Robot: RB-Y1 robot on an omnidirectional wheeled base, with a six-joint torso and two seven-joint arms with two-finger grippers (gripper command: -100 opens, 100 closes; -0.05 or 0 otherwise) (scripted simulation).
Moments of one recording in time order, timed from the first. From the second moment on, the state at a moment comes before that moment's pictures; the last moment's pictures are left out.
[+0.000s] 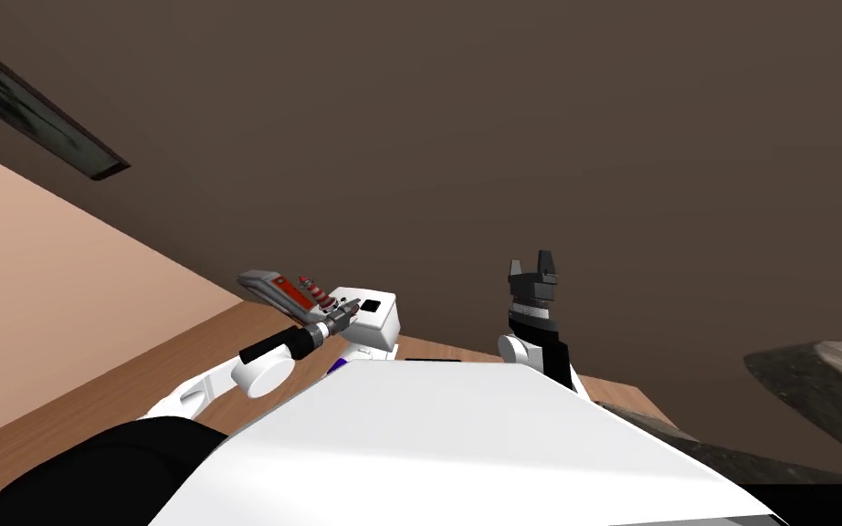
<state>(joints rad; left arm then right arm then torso) 0.71 1.25 -0.02 -2.07 1.06 -0.02 -0.24 0.45 0.03 -0.04 -2.24 -0.12 -0.52 0.10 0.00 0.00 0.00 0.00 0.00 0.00</state>
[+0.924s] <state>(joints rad) 0.78 1.55 -0.05 -2.02 1.32 0.12 -0.29 0.45 0.03 -0.04 -2.24 -0.12 -0.52 0.10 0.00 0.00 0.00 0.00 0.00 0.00</state>
